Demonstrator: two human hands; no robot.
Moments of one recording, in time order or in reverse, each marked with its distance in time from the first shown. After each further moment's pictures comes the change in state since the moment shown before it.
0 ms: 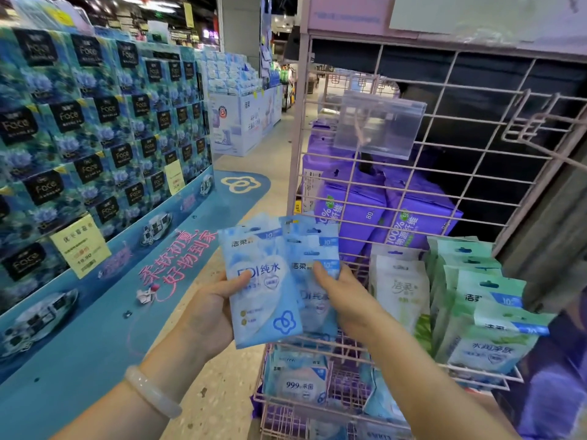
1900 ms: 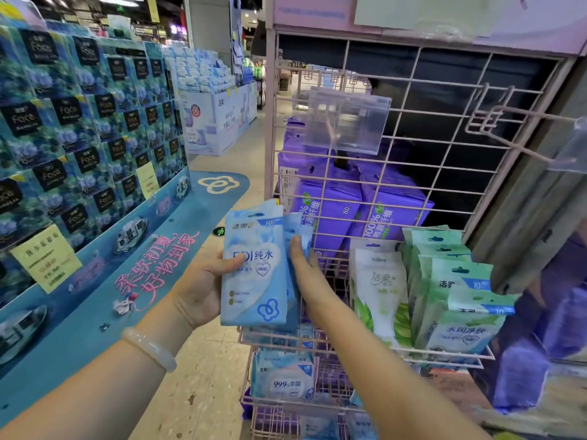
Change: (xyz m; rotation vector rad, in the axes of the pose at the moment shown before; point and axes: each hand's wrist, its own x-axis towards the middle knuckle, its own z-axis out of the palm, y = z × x) left_hand 0.036 0.021 0.011 0.127 -0.207 -0.113; right_hand 0.011 -0.009 0.024 0.042 0.138 -0.055
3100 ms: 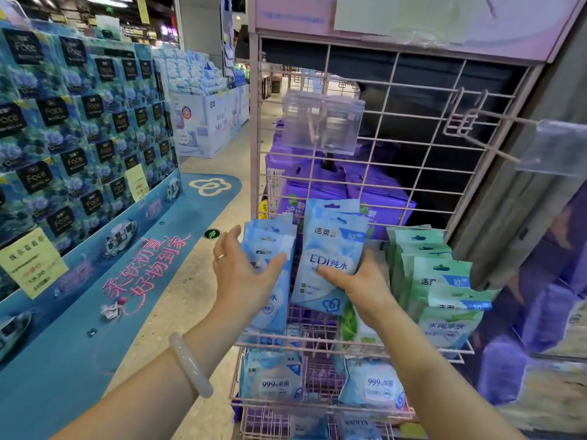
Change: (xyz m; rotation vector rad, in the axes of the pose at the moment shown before) left_hand 0.013 -0.035 0.065 1.064 0.665 0.390; right_hand -0.017 -0.005 -0.091 -0.075 0.153 -0.209
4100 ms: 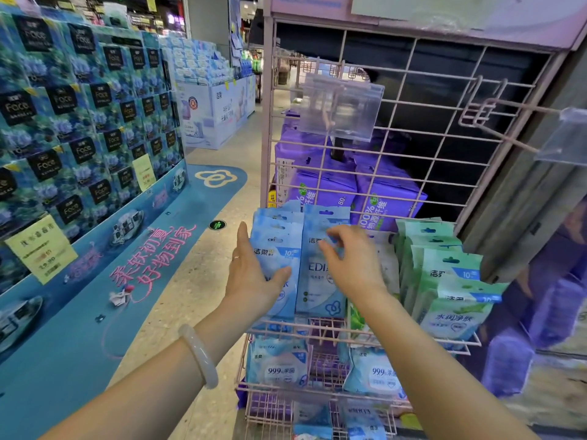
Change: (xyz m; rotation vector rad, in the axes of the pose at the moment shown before) left_hand -0.002 -0.031 0.006 0.043 -0.148 -0.012; right_hand 0.000 -0.017 0.027 -0.809 0.122 -0.338
